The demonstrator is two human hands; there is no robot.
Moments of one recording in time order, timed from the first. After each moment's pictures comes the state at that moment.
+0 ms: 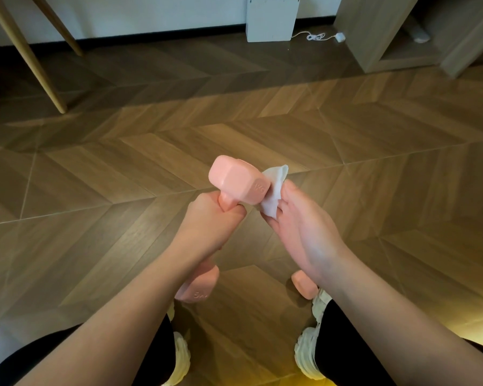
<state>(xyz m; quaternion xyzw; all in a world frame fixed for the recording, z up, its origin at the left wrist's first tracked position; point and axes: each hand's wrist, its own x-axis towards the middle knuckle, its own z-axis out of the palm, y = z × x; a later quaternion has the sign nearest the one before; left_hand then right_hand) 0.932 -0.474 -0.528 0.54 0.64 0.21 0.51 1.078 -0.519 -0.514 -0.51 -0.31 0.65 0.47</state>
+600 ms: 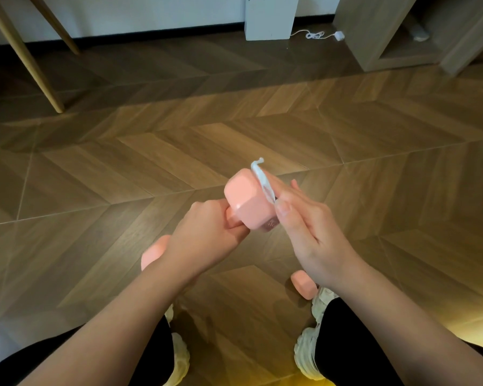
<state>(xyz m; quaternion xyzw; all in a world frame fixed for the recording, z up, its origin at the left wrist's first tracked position) 0.925 -0.481 -0.523 0.72 0.58 0.13 0.35 1.092 -0.534 -0.501 -0.55 -0.66 0.36 0.37</state>
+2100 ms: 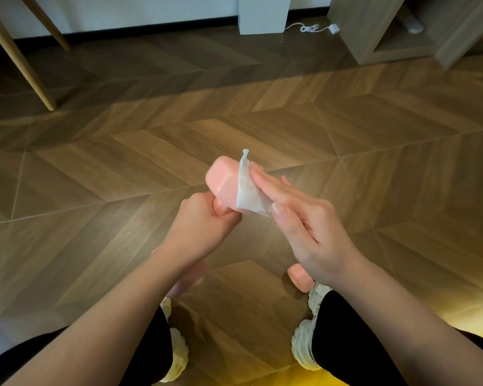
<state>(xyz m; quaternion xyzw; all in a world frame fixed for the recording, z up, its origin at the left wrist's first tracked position) 0.927 -0.478 -0.530 0.65 0.60 0.19 0.43 1.100 -0.542 -0.505 -0.52 -0.67 0.35 0.39</state>
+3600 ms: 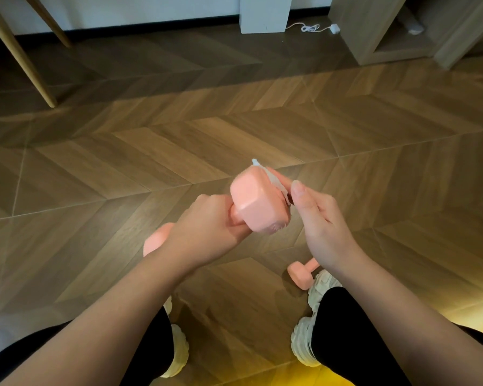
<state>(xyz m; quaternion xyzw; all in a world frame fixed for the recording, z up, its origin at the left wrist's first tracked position) 0.926 -0.489 -0.515 0.75 0.53 0.13 0.37 1.103 -0.537 -0.521 -0.54 -0.54 0.45 0.45</state>
